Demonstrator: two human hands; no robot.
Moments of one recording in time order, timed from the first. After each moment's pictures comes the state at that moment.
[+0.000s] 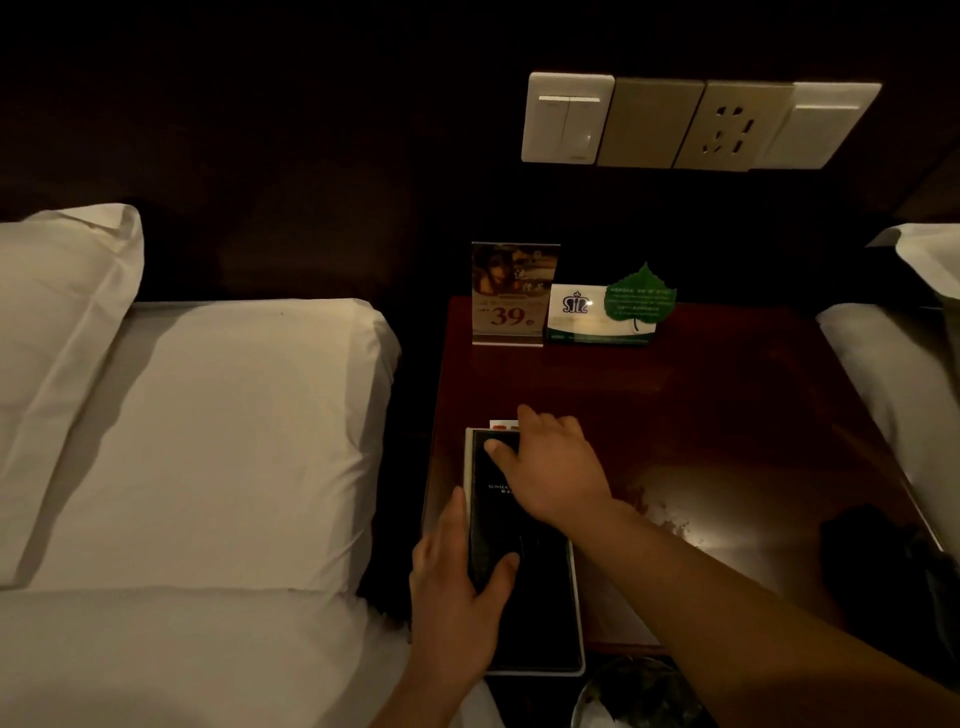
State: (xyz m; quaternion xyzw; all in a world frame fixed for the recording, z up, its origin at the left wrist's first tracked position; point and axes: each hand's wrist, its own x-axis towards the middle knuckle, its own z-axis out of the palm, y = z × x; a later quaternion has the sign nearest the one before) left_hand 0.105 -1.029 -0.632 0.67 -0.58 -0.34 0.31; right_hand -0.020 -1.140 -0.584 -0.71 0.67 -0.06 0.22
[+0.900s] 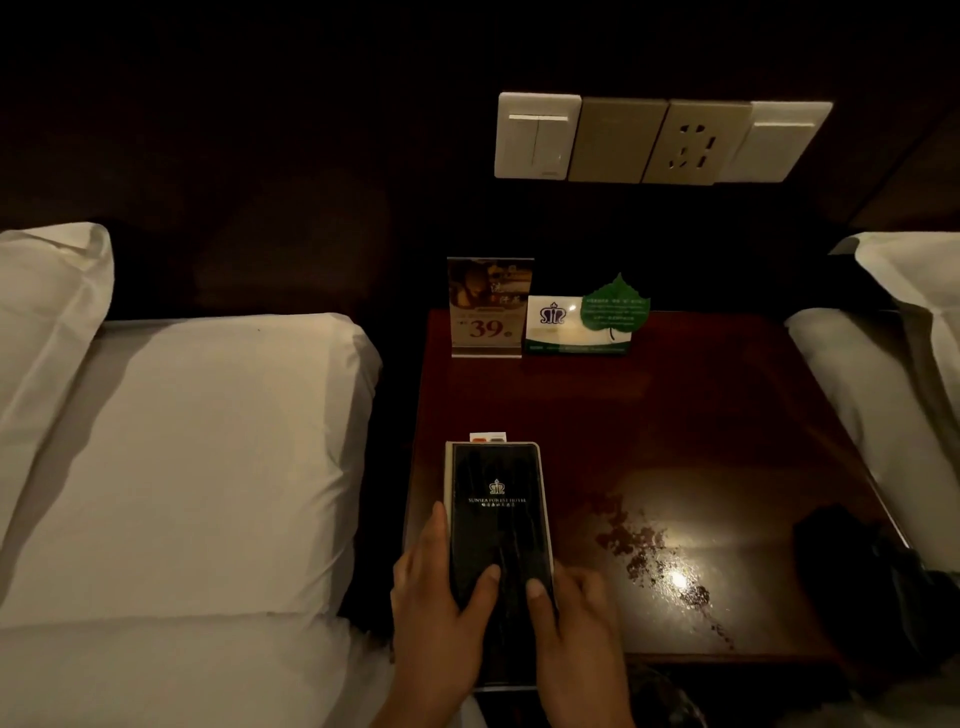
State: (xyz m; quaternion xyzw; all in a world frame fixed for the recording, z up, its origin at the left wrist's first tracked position) left_hand 0.103 -1.026 -0.636 0.68 -0.57 -0.34 0.31; right_hand -0.030 -1.004 -0.626 -0.51 0.76 -0.23 0.32
